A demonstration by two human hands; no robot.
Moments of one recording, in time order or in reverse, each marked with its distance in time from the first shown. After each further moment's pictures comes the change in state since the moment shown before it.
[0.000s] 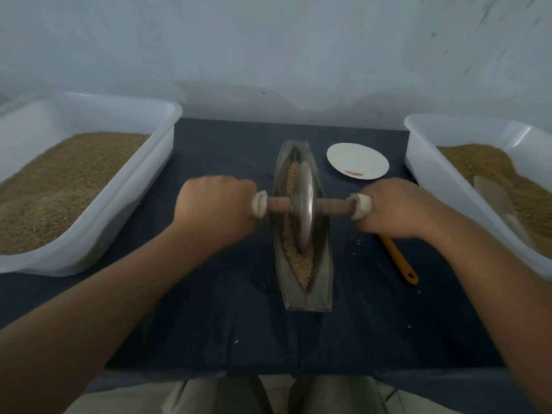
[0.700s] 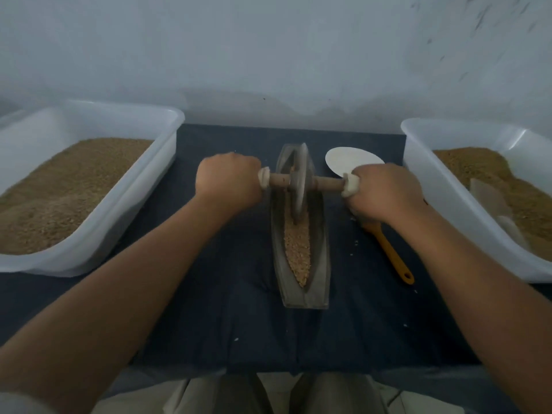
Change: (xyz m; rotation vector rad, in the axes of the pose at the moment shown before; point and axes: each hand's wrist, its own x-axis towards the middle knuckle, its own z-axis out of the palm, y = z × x) left_hand 0.058 0.003 0.009 -0.037 -0.152 -0.130; right_hand 0.030 -0.009 0.006 -0.118 0.342 0.105
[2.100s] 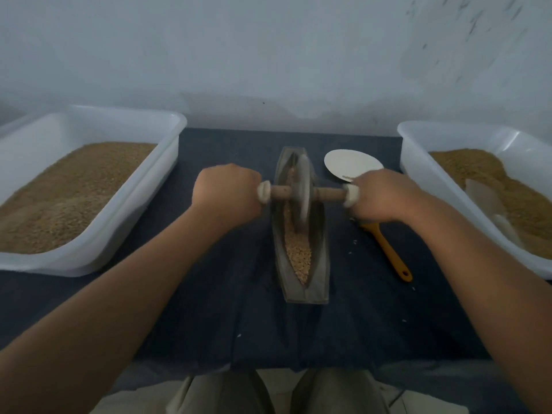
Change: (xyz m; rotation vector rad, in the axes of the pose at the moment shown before) left_hand -0.021 -0.004 -0.004 0.001 0.007 0.052; right_hand 0.002 0.011 -0.010 0.022 -0.281 -0.074
